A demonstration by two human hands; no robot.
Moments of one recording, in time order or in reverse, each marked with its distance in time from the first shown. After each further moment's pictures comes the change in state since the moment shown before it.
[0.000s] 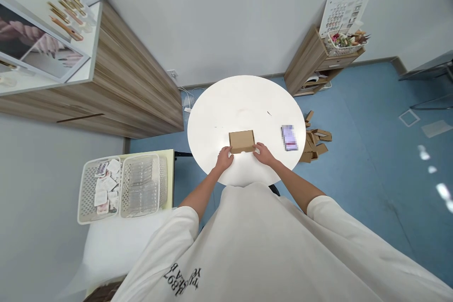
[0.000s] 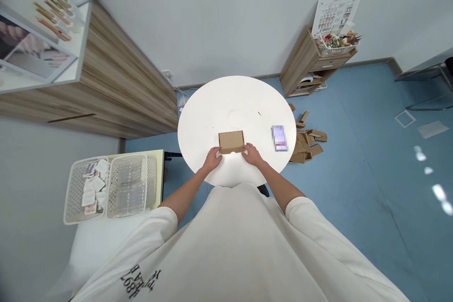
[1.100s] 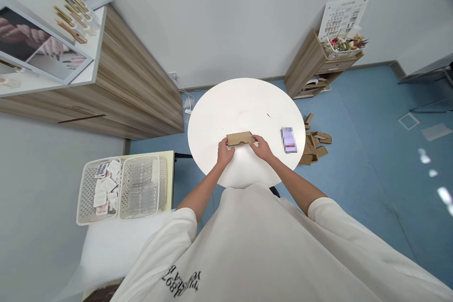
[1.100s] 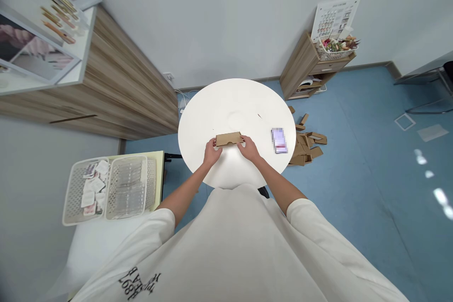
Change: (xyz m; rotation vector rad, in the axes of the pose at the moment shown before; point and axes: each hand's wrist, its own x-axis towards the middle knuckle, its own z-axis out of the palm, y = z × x) left_hand 0.012 0.062 -0.019 -0.171 0.202 -0.055; right_hand 0.012 -0.061 -0.030 0.200 0.178 -0.064
